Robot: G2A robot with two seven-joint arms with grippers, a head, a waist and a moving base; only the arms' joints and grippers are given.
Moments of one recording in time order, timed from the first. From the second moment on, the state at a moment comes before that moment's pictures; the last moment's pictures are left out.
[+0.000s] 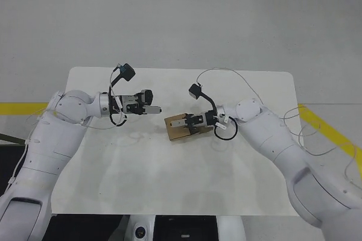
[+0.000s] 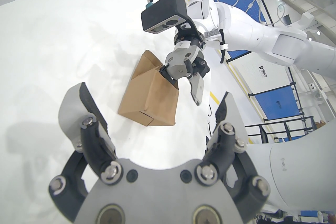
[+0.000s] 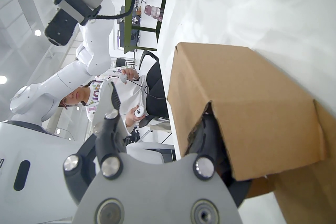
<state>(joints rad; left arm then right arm) 0.72 -1.00 -1.07 -1.22 -0.07 -0.72 -1.06 -0.41 -1.36 0.45 -0.68 0.64 -0.62 1.20</state>
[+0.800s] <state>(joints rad) 0.87 -0.98 -1.11 -1.41 0.68 -0.87 -0.58 -0.50 -1.29 0.59 -0.79 0.55 -0.57 1.25</state>
